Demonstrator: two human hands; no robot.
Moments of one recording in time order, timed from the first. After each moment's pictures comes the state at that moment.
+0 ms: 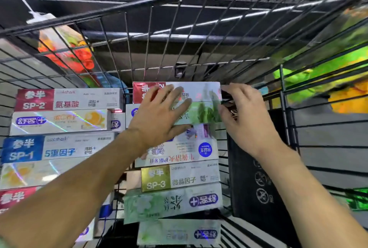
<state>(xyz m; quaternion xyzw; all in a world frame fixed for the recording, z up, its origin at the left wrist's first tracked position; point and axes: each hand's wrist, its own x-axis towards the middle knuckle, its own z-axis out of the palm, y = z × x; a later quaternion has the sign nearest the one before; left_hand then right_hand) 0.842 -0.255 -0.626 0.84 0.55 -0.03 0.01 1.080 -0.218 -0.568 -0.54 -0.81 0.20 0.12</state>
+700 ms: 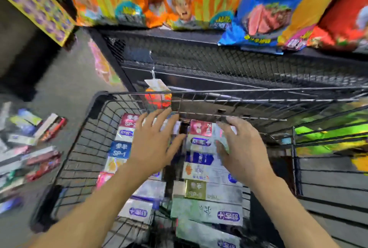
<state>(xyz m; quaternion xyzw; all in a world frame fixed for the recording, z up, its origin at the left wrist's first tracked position) 0.752 -0.343 -0.462 0.68 0.73 0.09 -0.02 0.986 -0.253 -0.446 -0.45 -0.89 0.08 0.06</state>
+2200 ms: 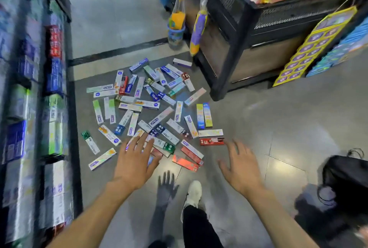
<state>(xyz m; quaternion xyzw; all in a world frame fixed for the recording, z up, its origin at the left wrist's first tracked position) 0.090 -0.895 -0.419 0.13 0.98 -0.01 0.11 0.130 -0.574 -0.403 -0.02 -0.99 0.12 -0.09</state>
